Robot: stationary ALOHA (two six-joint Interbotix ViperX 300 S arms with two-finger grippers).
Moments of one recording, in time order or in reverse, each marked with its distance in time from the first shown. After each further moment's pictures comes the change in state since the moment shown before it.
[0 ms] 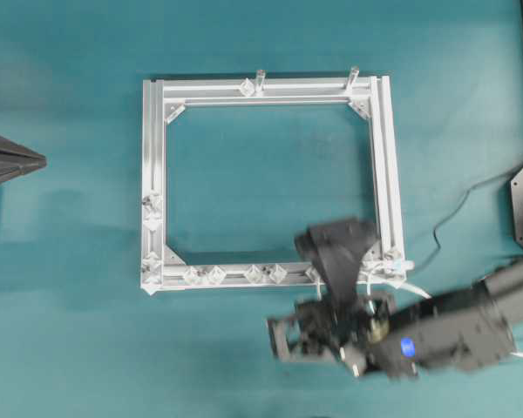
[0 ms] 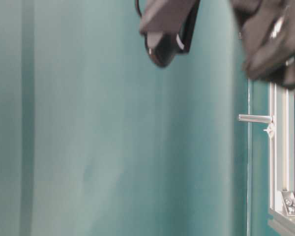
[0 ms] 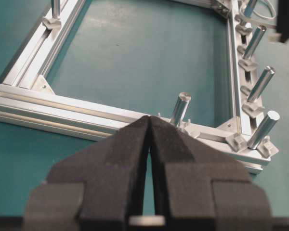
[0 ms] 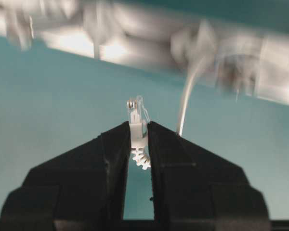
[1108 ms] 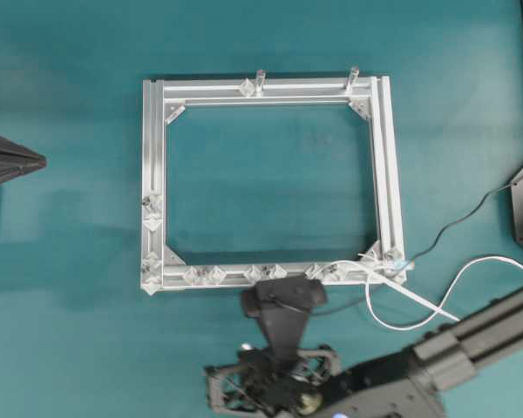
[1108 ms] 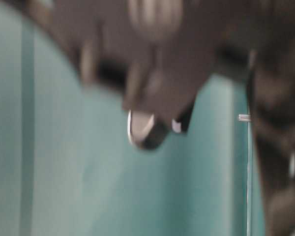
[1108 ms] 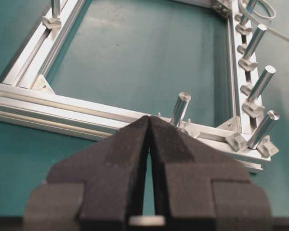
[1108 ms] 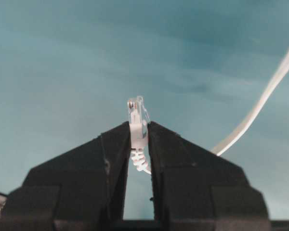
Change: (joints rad) left arm 0.000 0.000 0.002 0.000 0.005 0.002; right arm 0.008 0.252 -0.419 -0.034 0.150 0.061
